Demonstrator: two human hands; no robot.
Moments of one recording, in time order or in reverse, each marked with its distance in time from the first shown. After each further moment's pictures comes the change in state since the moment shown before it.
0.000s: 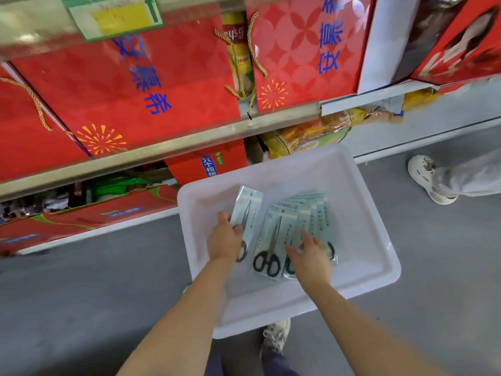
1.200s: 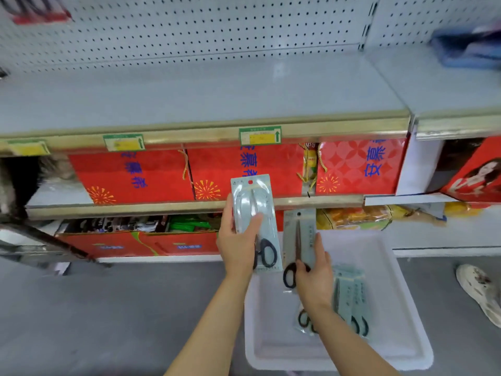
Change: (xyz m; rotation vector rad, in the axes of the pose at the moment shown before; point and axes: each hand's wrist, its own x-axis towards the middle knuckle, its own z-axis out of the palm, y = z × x) left_hand -0.098 0.058 -0.187 -1.068 0.537 0.195; right_hand -0.069 -0.145 -0.055 0.466 0.191 -0.340
